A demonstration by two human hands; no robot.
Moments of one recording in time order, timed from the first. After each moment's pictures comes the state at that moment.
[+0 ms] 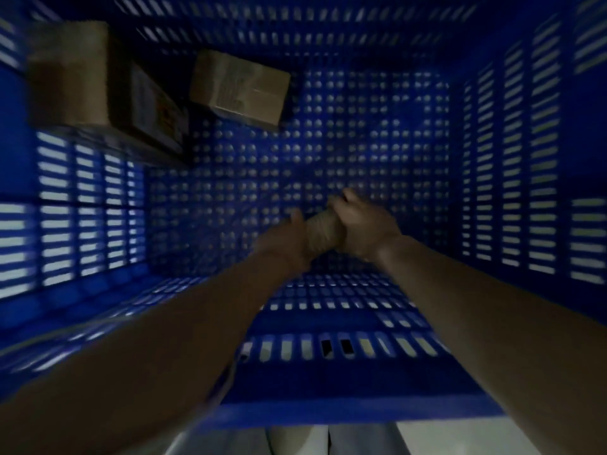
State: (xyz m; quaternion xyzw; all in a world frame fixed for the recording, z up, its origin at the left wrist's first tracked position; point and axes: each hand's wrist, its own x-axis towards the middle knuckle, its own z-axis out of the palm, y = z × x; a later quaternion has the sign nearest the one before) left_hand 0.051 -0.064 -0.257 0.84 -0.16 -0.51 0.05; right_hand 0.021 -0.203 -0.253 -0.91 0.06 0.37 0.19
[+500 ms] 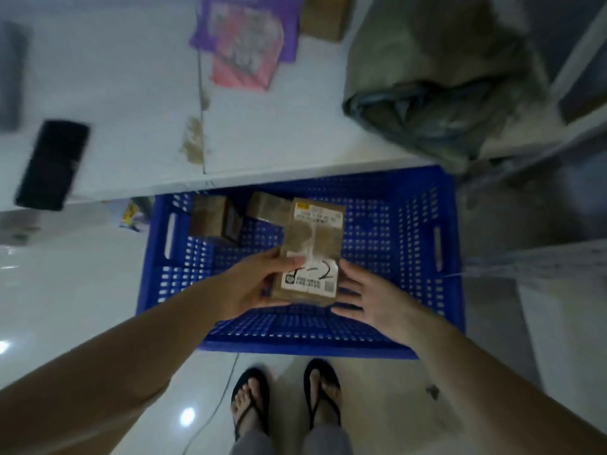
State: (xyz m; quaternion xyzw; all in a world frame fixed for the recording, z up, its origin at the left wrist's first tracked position) left_hand 0.096 -0.029 0.072 0.58 0.19 -0.58 0.54; right_hand 0.005 -0.220 0.051 -0.45 0.41 0.33 0.72
